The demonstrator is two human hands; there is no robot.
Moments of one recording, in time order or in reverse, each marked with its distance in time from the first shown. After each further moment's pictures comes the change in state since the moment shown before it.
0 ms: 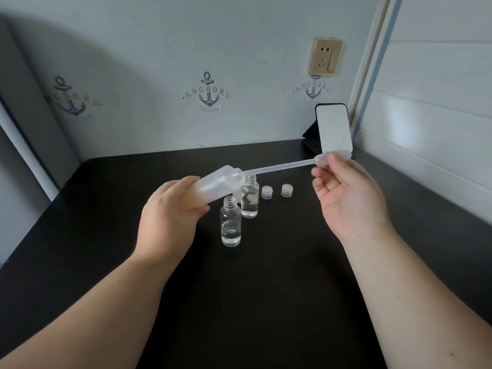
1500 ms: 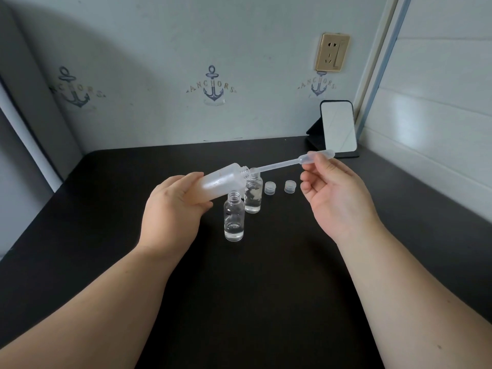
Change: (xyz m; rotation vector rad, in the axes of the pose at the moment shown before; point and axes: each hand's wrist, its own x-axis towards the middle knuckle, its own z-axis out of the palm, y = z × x) left_hand 0.001 -0.008 0.006 0.036 0.028 0.016; right_hand 0.001 0.012 0.008 -0.005 -0.054 0.145
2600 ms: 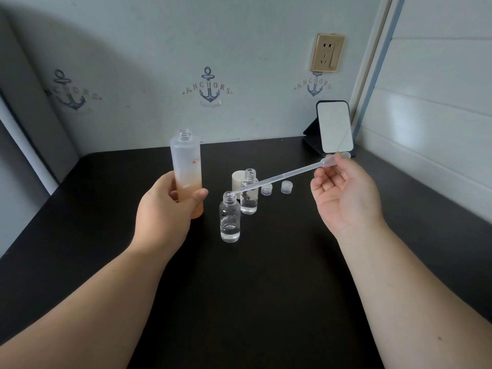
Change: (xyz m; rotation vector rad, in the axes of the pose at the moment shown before) left_hand 0.004 -0.001 0.000 -0.242 -0.010 -0.238; right_hand 0.007 -0.006 -0.009 0.219 0.196 -0.018
